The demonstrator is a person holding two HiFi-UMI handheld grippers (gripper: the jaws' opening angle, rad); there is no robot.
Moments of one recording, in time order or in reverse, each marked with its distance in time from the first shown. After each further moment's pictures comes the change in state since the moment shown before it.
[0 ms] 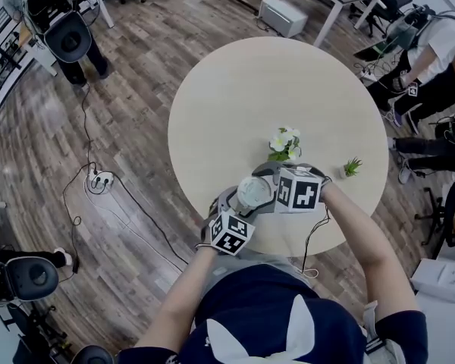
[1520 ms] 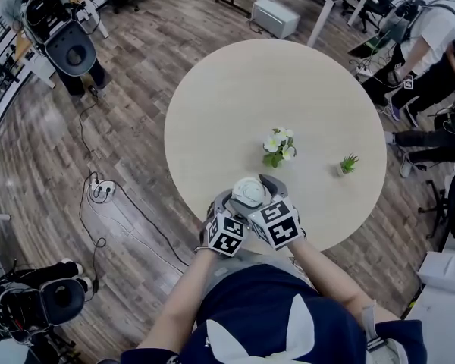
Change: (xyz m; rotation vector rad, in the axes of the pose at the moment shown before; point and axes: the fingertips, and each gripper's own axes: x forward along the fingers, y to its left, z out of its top) left arm 0.001 0.004 -0.001 -0.026 0.019 0.001; right arm -0.008 -0.031 0.012 0.772 -0.417 -0.597
